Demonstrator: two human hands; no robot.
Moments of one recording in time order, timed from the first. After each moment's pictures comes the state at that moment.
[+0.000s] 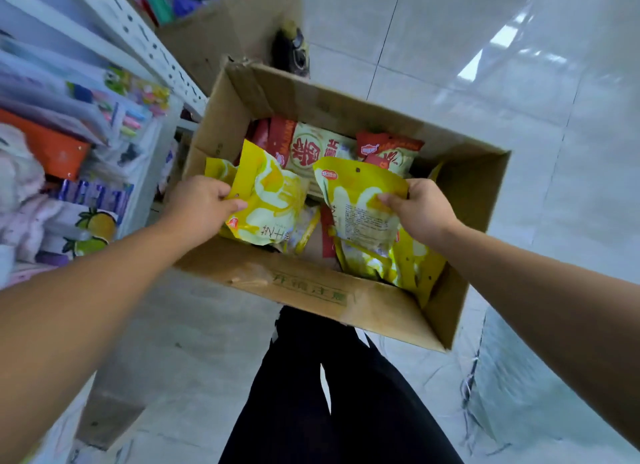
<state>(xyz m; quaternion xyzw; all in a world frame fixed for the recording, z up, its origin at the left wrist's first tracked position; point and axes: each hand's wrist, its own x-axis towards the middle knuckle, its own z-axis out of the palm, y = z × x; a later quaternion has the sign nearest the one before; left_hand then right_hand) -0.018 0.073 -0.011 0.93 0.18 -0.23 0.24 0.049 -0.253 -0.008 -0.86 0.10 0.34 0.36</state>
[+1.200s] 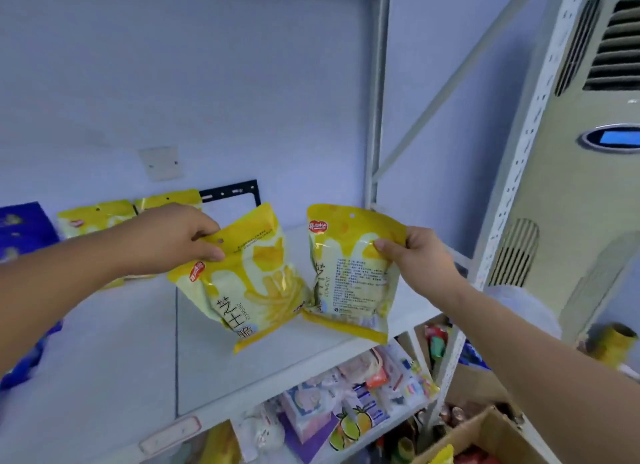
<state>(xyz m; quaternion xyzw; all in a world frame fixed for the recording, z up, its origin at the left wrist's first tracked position) -0.425 0.309 0.593 0.93 0.35 0.07 0.02 -0.107 0.124 0.514 -0.71 -0.44 0.17 0.52</state>
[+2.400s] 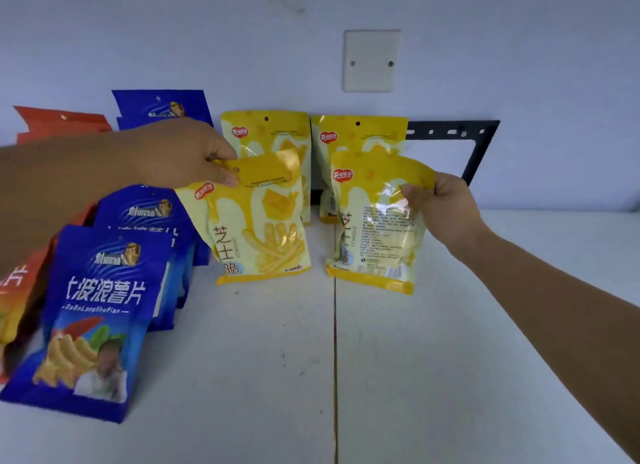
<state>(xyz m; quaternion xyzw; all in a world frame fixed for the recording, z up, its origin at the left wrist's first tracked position) -0.649 0.593 0.535 0.85 0.52 -0.03 0.10 -0.284 0.543 0.438 -0.64 -0.55 0.32 0.44</state>
